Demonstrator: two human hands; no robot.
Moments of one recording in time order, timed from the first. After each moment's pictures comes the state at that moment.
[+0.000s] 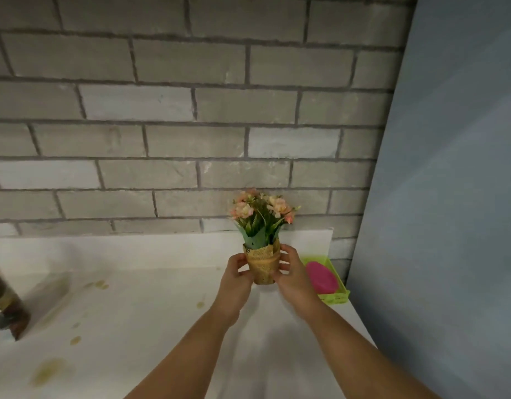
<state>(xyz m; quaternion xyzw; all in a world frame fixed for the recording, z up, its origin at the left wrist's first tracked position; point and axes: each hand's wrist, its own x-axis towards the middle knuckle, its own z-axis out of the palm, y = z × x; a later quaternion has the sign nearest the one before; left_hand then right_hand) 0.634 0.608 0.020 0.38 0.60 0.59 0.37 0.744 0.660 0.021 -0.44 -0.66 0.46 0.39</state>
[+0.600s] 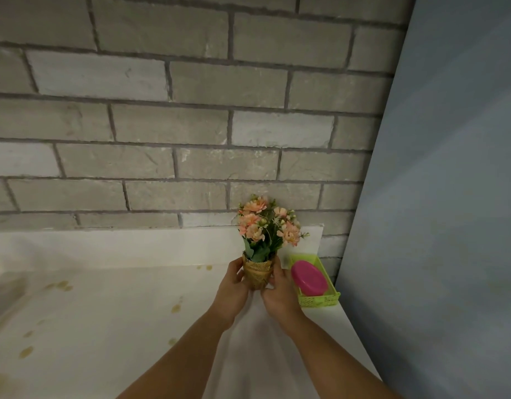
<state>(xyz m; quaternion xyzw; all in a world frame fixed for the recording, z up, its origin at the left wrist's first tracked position) 0.645 0.653 -0.023 0.40 0.58 0.57 0.43 0.742 0.686 -0.028 -0.54 -0.71 0.35 0.29</state>
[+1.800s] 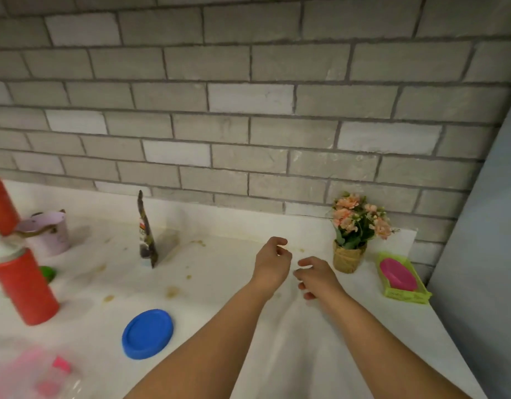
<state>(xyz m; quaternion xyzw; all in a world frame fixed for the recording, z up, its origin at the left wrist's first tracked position) 0.596 0.521 0.046 0.37 0.70 0.55 0.26 0.679 0.586 0.026 -0.51 -0.65 0.52 0.23</state>
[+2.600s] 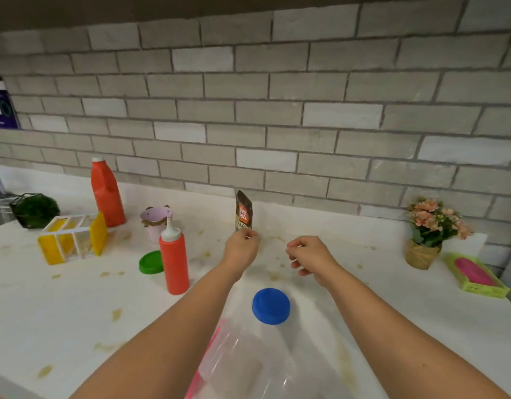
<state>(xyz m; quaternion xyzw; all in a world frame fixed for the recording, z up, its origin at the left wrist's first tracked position) 0.410 0.297 0.082 0.29 0.75 0.56 0.20 0.530 0.389 0.084 -0.41 -0.73 0.50 0.22</state>
